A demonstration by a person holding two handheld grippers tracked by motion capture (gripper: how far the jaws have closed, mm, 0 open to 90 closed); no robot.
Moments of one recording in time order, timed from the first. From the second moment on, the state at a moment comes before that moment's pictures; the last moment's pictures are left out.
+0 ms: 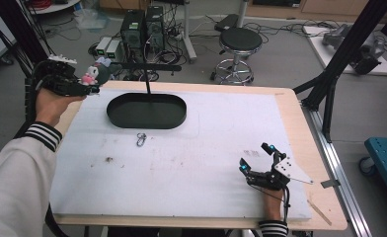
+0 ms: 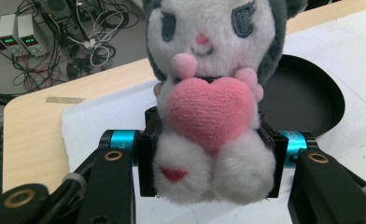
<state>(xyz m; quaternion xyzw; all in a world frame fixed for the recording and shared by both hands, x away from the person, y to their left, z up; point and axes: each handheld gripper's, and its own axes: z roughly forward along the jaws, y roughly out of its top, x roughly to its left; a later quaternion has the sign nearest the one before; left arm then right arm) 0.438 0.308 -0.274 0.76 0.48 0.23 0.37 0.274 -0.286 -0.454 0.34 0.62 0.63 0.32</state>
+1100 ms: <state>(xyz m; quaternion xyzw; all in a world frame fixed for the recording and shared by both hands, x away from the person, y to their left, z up) 0.467 0.309 -0.275 0.74 0.50 0.23 0.38 0.275 -0.287 -0.454 0.34 0.62 0.63 0.32</state>
